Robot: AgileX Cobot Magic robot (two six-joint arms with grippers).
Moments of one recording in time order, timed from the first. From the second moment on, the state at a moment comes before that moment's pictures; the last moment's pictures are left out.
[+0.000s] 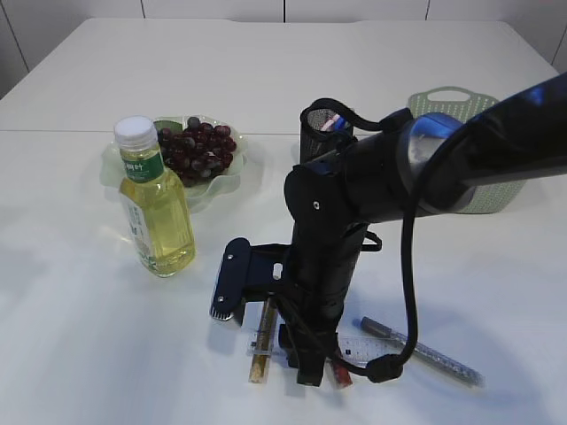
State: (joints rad) left arm -0.05 1.34 -1.02 -0.09 0.90 -0.05; right arm 0.70 2.06 -1.29 0.10 0.77 -0.86
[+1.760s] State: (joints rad) left arm -0.05 1.34 -1.02 -0.09 0.91 -0.05; right arm 0.20 1.87 -1.53 1.43 0.65 -1.64
